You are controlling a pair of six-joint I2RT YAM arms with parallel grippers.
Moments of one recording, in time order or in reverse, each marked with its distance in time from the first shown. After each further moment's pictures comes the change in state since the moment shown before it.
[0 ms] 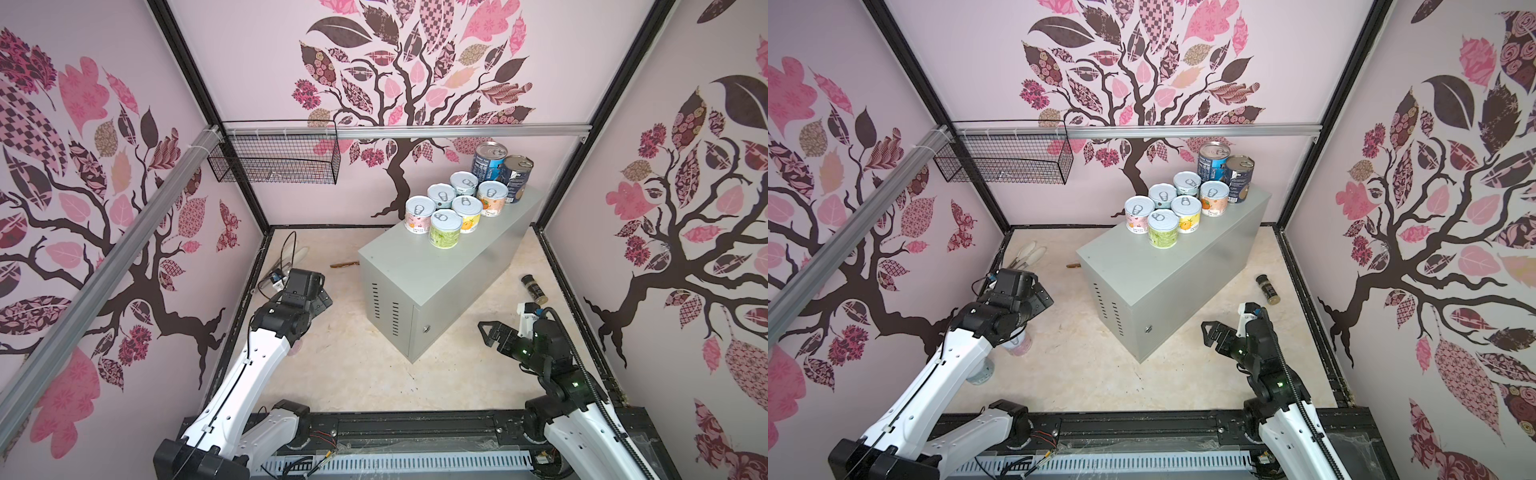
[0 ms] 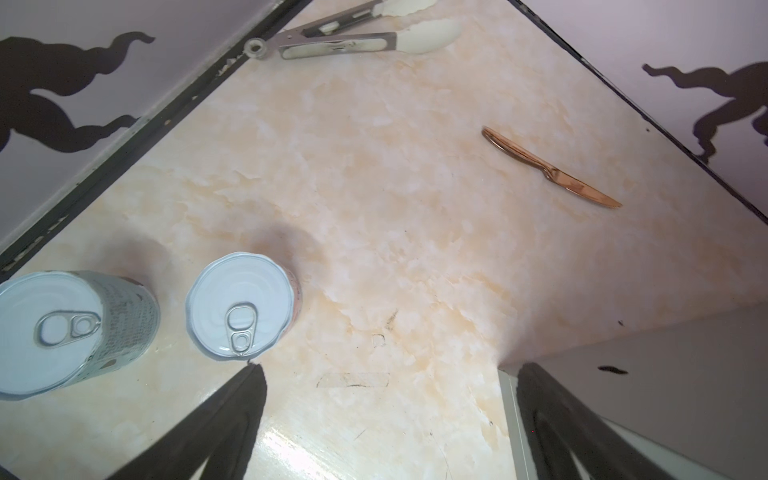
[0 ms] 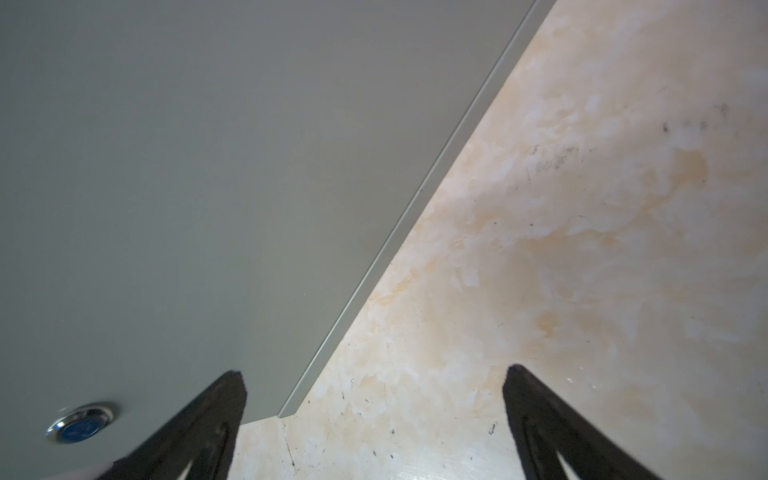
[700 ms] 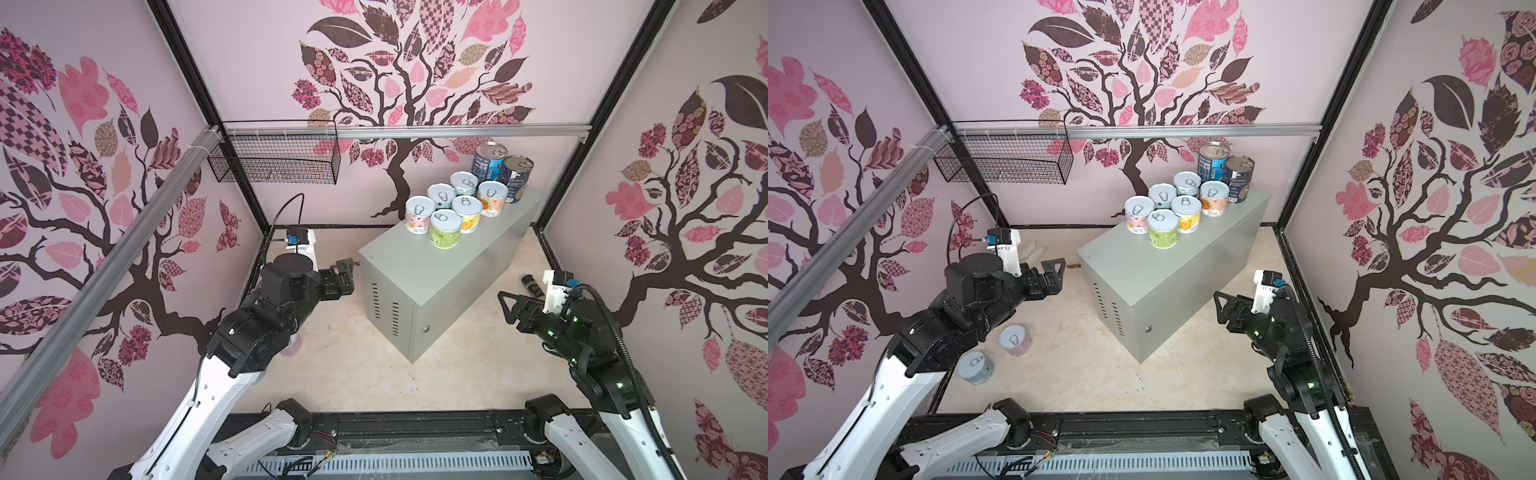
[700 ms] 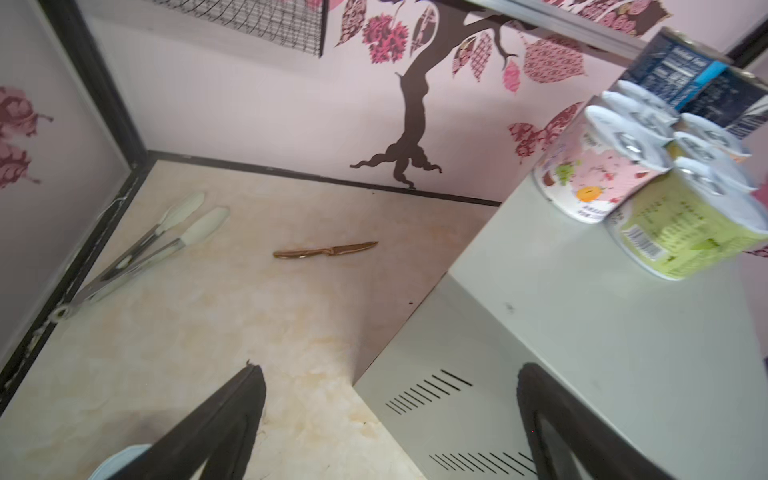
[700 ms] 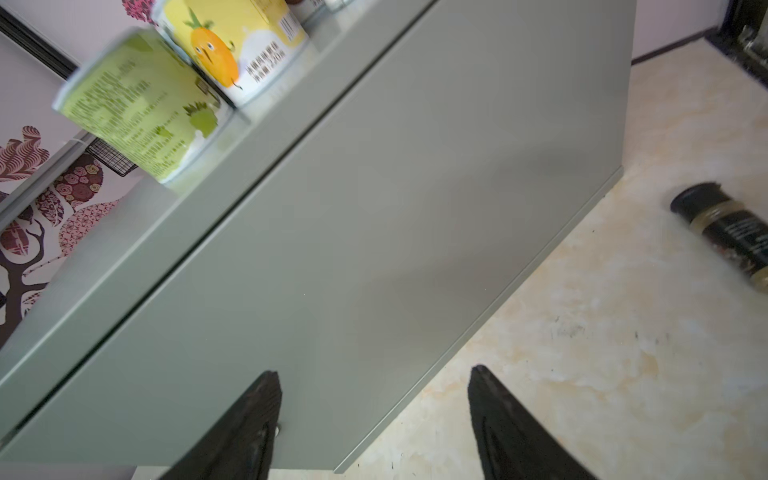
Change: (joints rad) left arm -0.309 -0.110 0.374 0.034 0.061 0.378; right arm 0.000 0.050 0.416 -0.127 0.041 -0.154
